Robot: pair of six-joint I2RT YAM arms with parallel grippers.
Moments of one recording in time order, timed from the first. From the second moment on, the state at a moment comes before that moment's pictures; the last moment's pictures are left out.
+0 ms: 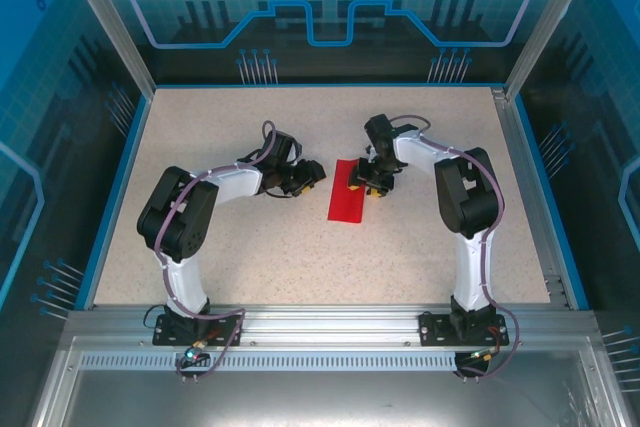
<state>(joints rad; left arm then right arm) -0.39 1.88 1.09 -0.08 0.43 -0.90 0.37 2.10 1.50 -0.81 -0.32 0.59</state>
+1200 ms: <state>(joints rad) -0.47 2.01 1.29 -0.25 0.47 -0.85 0.37 2.11 1.51 -0.83 -0.31 0.61</state>
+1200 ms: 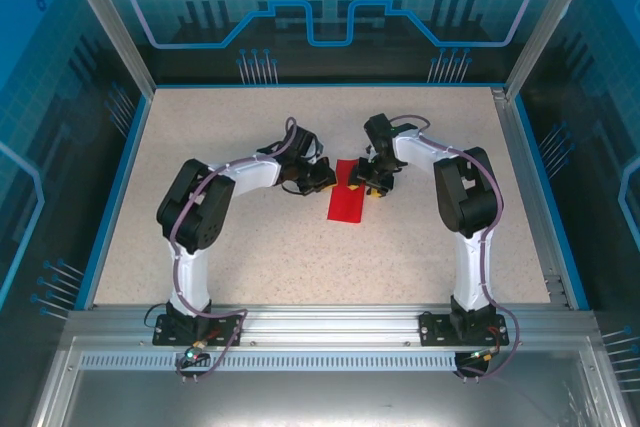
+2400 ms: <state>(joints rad) -0.53 2.13 1.45 -0.44 0.34 -0.76 0.36 2.08 1.48 -0.79 -0.34 0.60</state>
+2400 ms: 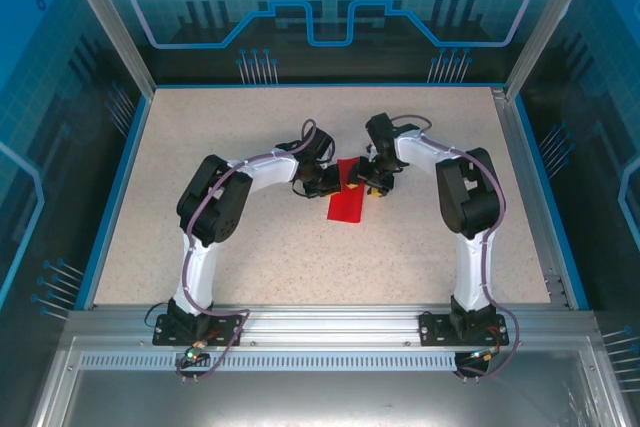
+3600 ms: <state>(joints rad) -0.53 2.13 1.45 -0.44 0.34 -0.76 0.27 1.97 1.11 -0.34 -0.63 0.51</state>
